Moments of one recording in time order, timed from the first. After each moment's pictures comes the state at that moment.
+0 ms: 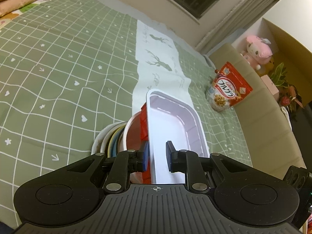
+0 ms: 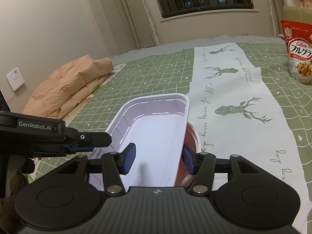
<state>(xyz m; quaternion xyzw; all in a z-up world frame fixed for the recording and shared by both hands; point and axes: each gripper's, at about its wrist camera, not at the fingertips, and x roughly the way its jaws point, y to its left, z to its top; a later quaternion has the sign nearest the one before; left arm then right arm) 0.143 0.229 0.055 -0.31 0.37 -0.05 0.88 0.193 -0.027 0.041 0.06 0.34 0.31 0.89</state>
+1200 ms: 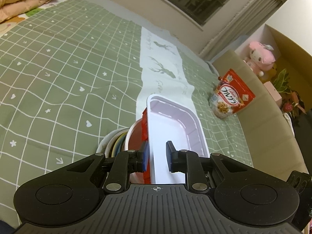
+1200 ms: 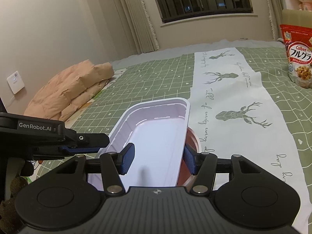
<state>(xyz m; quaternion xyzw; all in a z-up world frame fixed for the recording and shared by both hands) 0.136 0.231 0.060 -0.31 0.35 -0.03 0.88 0.191 -0.025 0.044 0.06 0.32 0.31 0.89</state>
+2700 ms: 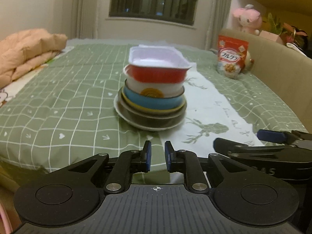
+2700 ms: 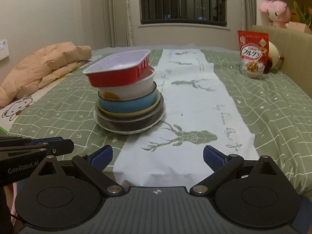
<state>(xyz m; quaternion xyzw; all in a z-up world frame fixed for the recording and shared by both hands) -0.042 0.076 0.014 -0.07 0.30 0.05 0.95 0.019 -0.108 -0.005 -0.02 0.29 0.21 0.93</state>
